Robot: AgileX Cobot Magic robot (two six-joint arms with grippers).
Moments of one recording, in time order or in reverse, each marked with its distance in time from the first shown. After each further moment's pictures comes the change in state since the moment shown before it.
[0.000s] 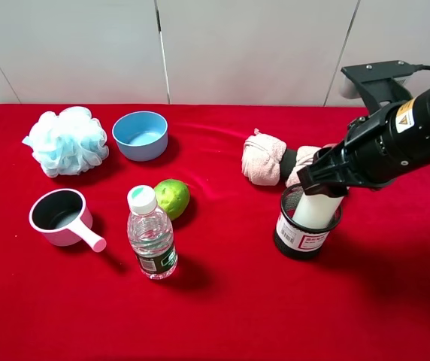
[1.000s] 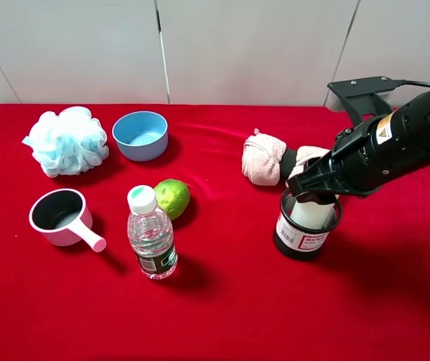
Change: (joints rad) left arm 0.000 0.000 0.000 0.000 0.000 0.000; right arm 0.000 0.076 0.014 0.011 -0.061 0.000
